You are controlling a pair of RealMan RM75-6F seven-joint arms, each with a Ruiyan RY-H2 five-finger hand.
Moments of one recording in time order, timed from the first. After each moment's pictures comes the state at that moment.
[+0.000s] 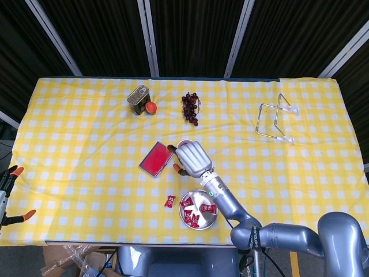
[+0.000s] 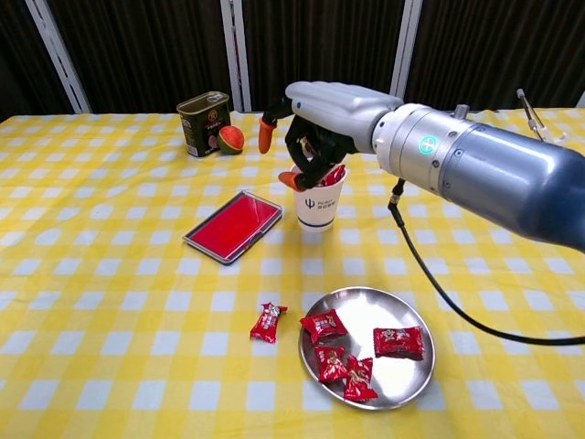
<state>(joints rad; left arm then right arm) -0.06 -1.01 -0.01 -1.72 1.41 1.39 -0.10 0.93 -1.69 0.29 -1.53 -1.06 0.98 -0.43</state>
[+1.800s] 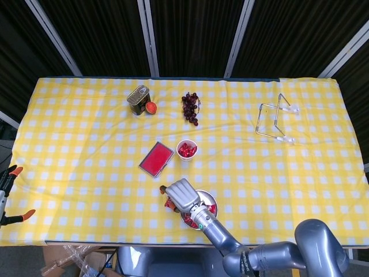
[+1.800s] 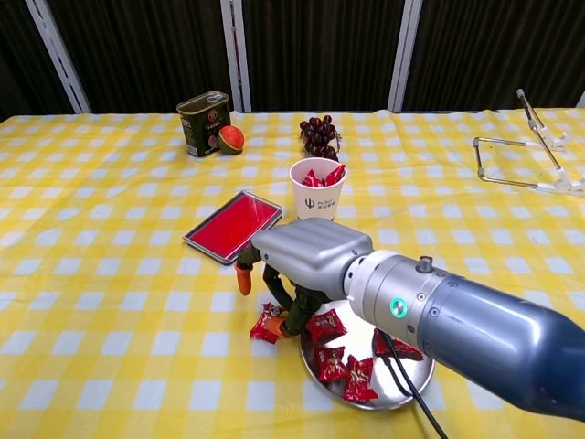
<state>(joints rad) -0.06 -1.01 -0.01 -1.71 1.41 1.39 -0.12 0.89 -1.87 0.10 -1.53 -0.98 1.02 -0.59</state>
